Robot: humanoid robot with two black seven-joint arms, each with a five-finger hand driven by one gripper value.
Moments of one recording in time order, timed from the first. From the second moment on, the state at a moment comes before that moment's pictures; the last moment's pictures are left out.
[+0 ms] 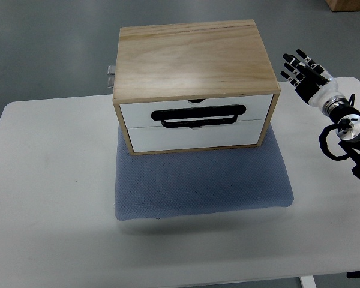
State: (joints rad) left arm 0.00 0.00 0.15 -0.13 0.10 -0.08 -0.04; right arm 0.77 -0.31 0.83 0.59 0.05 0.17 0.16
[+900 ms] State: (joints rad) left arm 0.00 0.00 0.14 -0.12 0.10 -0.07 -0.04; right arm 0.78 -0.33 0.83 0.59 0.05 0.18 0.16
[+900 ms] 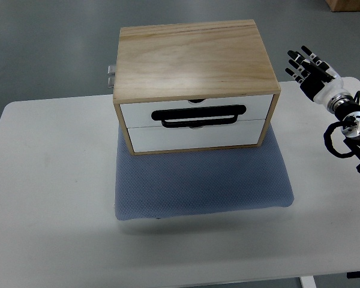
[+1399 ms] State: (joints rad) left arm 0.00 0.00 0.14 -0.12 0.10 -0.07 -0.04; right arm 0.77 -0.37 0.83 0.59 0.06 0.21 0.16
